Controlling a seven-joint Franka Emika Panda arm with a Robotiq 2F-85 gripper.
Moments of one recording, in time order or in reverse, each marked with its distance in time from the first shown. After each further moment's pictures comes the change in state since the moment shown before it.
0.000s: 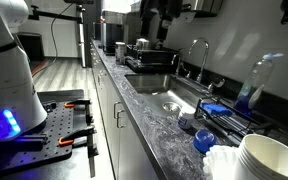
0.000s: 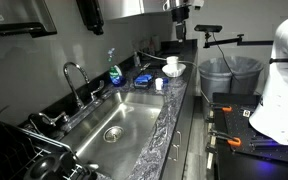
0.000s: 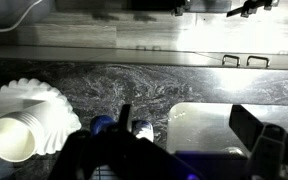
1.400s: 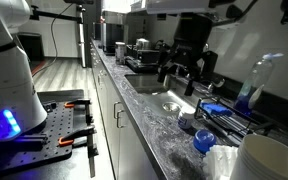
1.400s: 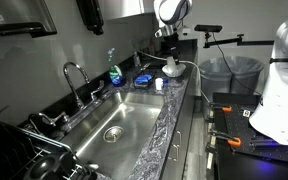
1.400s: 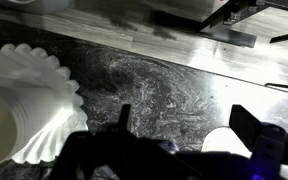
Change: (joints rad) arm -0.041 0.413 -0.048 0.119 -0.027 0.196 -0.272
